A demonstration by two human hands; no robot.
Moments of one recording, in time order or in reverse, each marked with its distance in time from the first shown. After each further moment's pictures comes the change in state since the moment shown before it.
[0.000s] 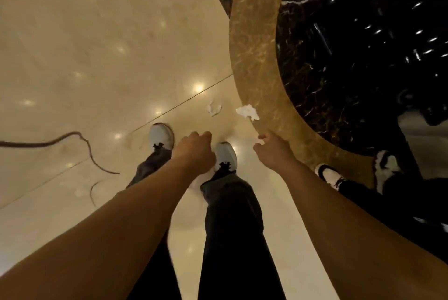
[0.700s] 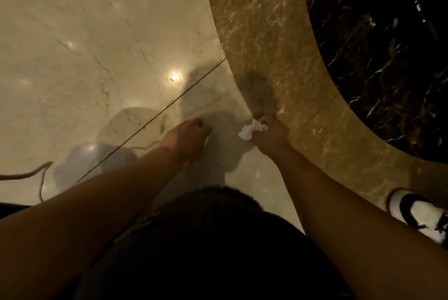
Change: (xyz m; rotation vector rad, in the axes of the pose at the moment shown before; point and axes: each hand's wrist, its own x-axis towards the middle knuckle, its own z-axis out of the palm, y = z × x) left_hand 0.427 -0.072 0.134 0.260 0.028 0.478; right_hand 0.402 0.054 0.149 0.244 0.206 0.100
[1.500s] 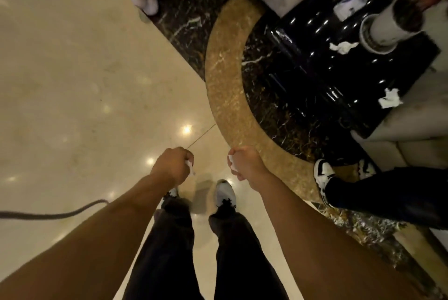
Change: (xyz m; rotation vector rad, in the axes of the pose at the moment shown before) left_hand -0.432 0.213 -0.387 -0.385 0.104 -0.288; right_hand -0.496 -0.224 -0.309 0.429 -0.250 0.050
